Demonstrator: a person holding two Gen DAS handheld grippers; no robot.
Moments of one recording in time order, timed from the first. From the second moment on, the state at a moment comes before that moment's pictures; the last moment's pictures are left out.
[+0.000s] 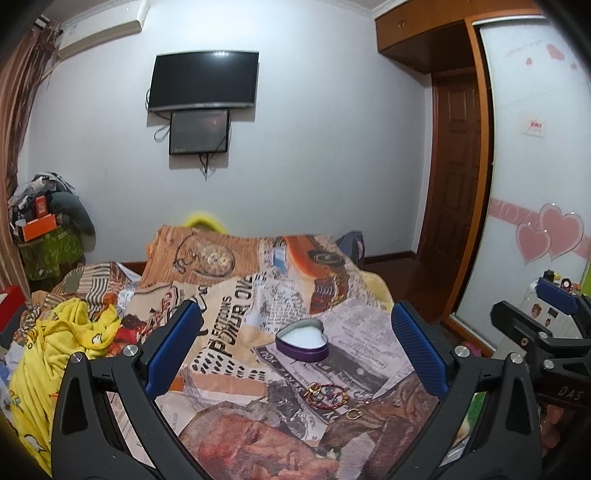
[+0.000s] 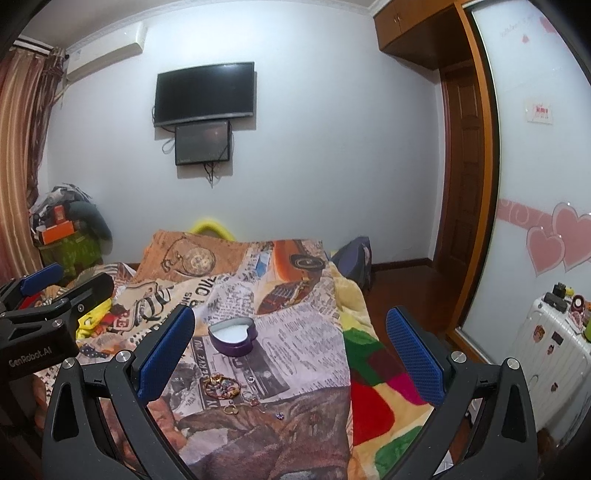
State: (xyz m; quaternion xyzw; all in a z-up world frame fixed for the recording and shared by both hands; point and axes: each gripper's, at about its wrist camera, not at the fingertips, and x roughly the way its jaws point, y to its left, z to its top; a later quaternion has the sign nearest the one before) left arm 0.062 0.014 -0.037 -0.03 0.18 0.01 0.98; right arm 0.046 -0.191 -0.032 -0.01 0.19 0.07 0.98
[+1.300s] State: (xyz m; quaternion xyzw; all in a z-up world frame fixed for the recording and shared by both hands) left arm 0.187 0.000 -0.194 -0.02 0.48 -0.10 0.87; right arm 0.149 -0.198 -0.183 0.00 0.46 0.15 0.88
